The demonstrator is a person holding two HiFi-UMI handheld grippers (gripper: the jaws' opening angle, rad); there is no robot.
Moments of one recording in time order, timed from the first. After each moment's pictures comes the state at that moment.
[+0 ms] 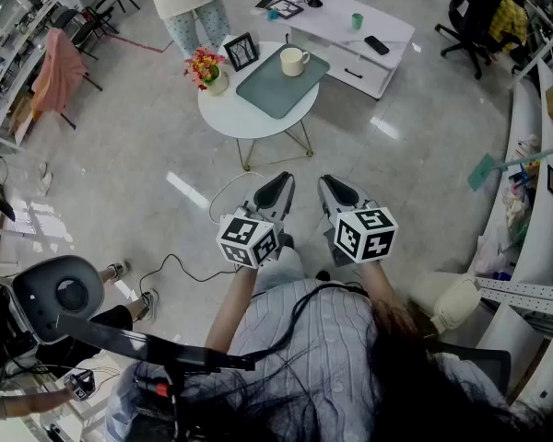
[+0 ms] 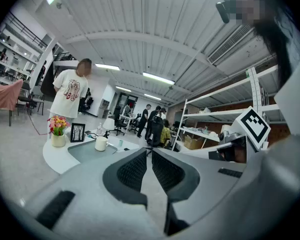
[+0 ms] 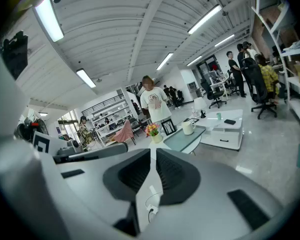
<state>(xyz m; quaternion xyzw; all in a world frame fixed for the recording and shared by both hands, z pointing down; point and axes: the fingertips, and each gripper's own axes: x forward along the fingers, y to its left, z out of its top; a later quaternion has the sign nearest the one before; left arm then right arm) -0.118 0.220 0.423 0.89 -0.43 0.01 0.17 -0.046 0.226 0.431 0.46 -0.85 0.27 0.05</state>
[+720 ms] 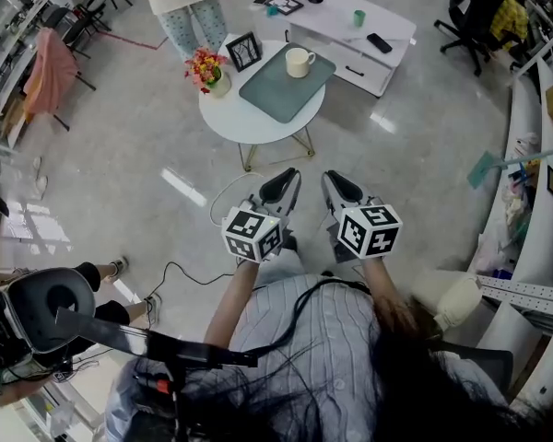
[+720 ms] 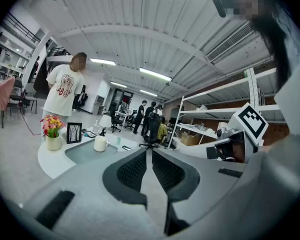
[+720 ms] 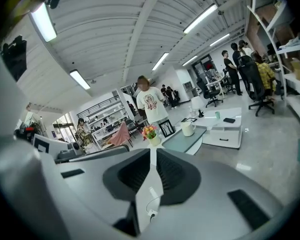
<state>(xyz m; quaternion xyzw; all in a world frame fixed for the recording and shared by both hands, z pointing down) -0.139 0.175 0.430 0.90 -0.39 0.03 0.17 -0.073 0.182 0.435 0.48 -0.83 0.29 0.04</state>
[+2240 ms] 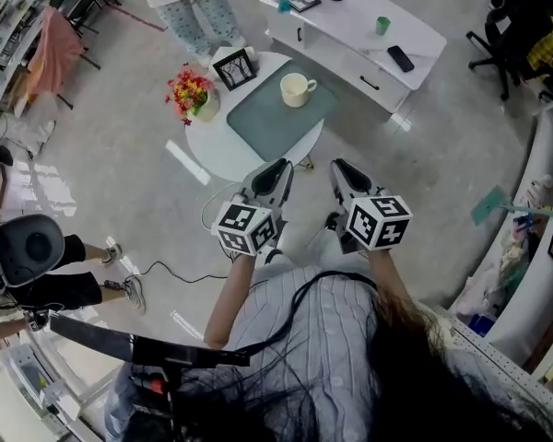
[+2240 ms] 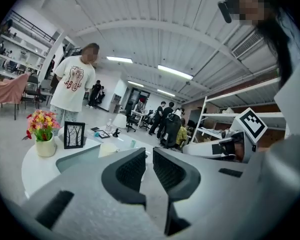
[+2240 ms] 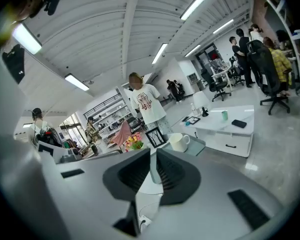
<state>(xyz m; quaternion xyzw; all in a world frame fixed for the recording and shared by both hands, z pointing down) -0.103 -0.031 0.452 0.85 -0.48 0.02 0.21 -0.002 -0.037 0.449 0.43 -0.85 0.31 0.06</state>
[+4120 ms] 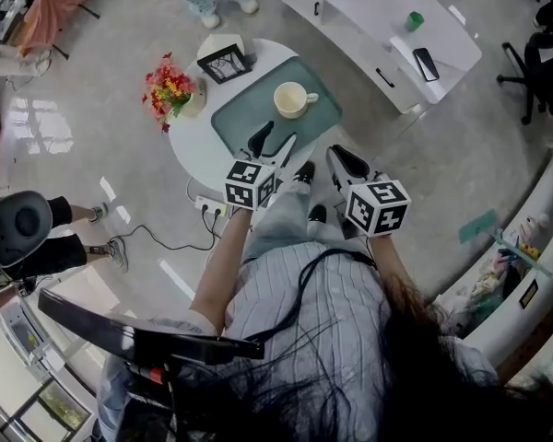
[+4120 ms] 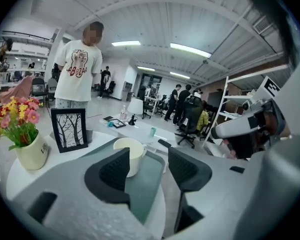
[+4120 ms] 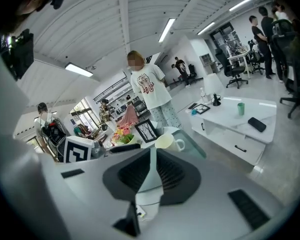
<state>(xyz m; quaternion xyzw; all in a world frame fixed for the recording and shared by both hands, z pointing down) -0.108 -0.215 0.566 0.81 -0.53 0.12 0.24 0.001 -0.194 0.513 0.33 -0.87 0.34 0.15</state>
